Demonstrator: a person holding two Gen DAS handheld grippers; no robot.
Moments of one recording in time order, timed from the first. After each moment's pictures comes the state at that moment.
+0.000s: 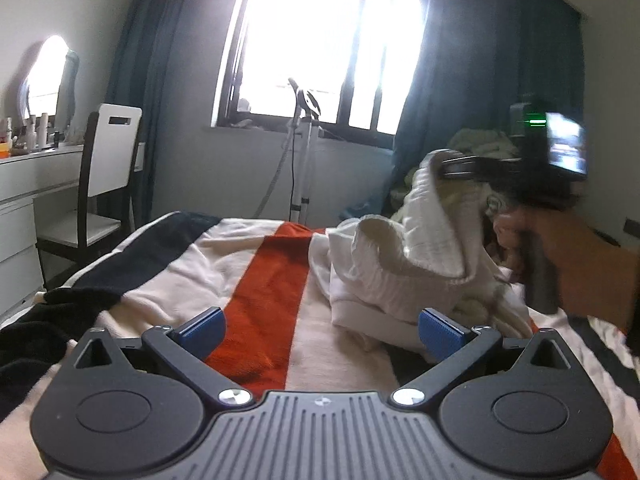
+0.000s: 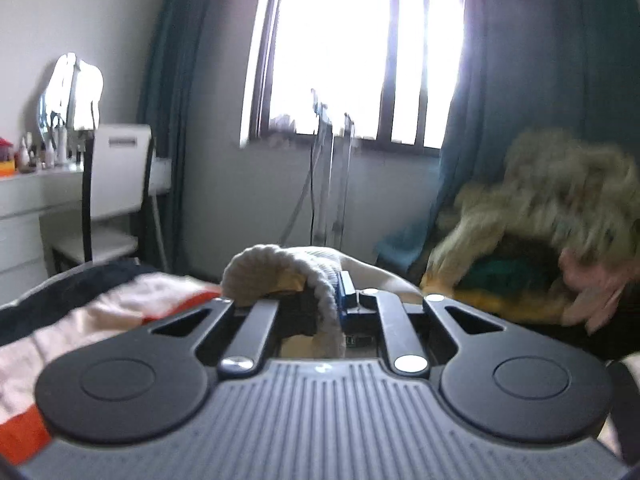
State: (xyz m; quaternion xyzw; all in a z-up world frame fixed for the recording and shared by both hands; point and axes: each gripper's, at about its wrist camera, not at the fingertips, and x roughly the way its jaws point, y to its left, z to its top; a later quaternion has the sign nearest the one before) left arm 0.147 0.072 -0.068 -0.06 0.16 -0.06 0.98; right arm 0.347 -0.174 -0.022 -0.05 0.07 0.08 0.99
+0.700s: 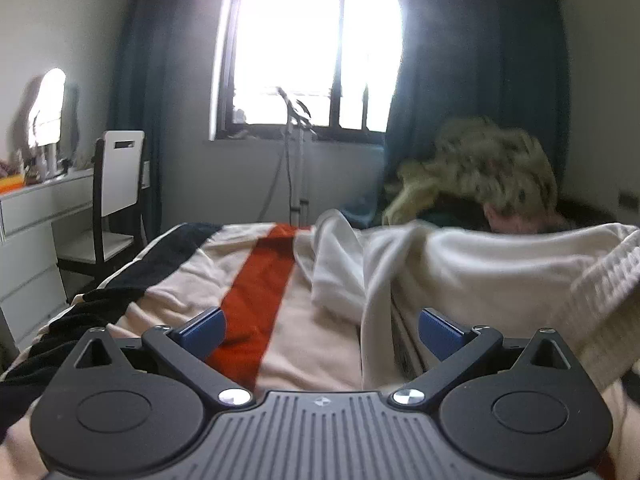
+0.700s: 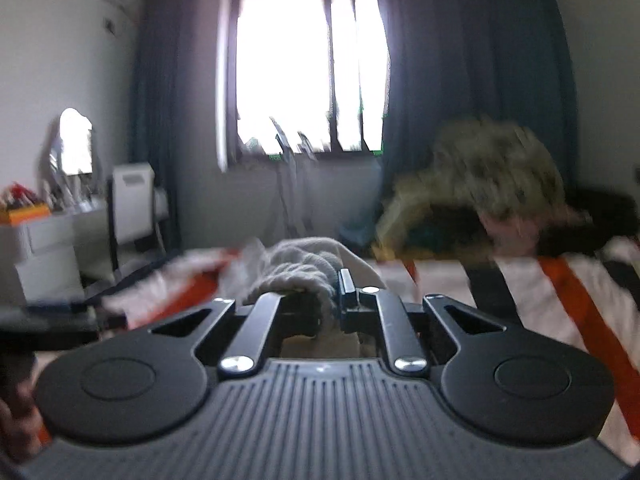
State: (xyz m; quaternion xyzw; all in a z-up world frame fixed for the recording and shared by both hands) left arm 0.043 0.019 -0.036 0.01 0.17 -0.06 0.98; right arm 0.012 -0.278 -0.019 0.04 0.12 0.02 0.99
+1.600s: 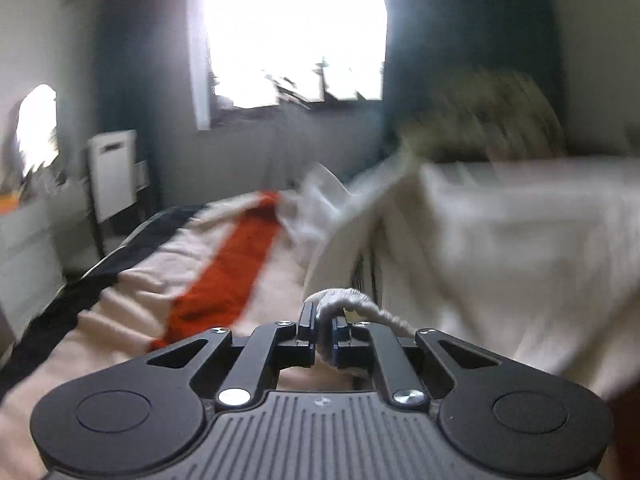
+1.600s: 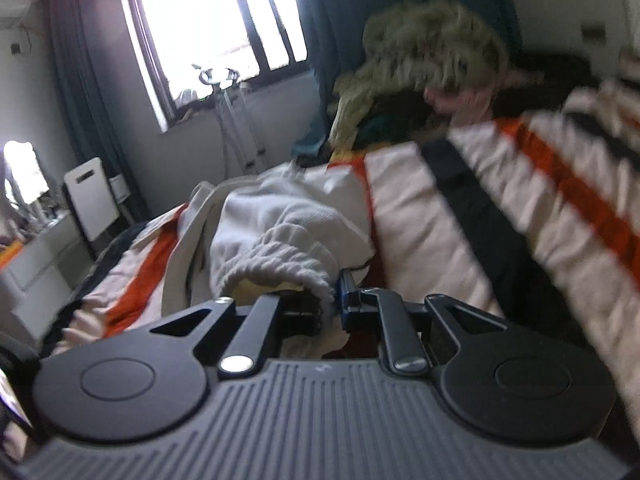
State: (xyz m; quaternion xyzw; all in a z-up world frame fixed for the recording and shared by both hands) left arm 0.068 -0.007 -0.079 0.02 0.18 -0.02 0.98; right arm 0.025 -0.318 -0.056 0.19 0.24 0.00 0.95
